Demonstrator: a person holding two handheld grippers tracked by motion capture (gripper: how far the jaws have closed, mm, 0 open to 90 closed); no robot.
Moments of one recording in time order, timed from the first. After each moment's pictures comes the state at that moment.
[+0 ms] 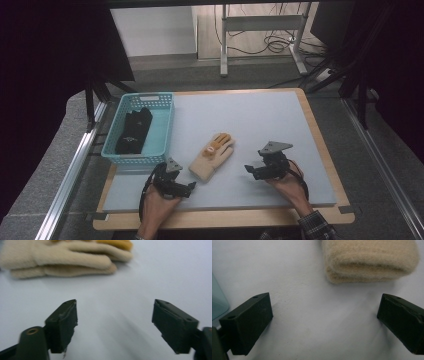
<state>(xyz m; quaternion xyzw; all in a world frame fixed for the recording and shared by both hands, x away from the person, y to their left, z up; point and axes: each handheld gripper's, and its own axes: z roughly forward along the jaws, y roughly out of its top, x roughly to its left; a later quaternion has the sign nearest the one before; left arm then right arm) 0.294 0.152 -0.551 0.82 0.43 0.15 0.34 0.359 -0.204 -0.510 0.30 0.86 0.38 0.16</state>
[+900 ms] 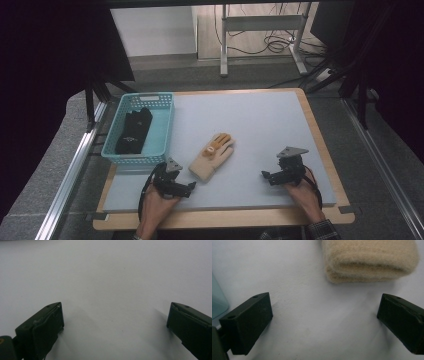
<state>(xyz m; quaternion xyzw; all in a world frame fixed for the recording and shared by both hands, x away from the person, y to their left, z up) 0.294 0.152 -0.551 0.82 0.43 0.15 0.34 0.358 -0.253 -0.533 0.37 0.85 0.34 0.18</state>
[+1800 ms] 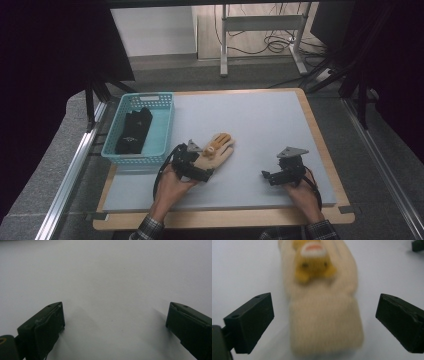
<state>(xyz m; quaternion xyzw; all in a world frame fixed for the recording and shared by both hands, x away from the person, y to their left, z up) 0.339 0.092 -0.498 0.84 0.40 0.12 0.33 0.357 -0.254 -0.533 0.37 0.85 0.34 0.18</state>
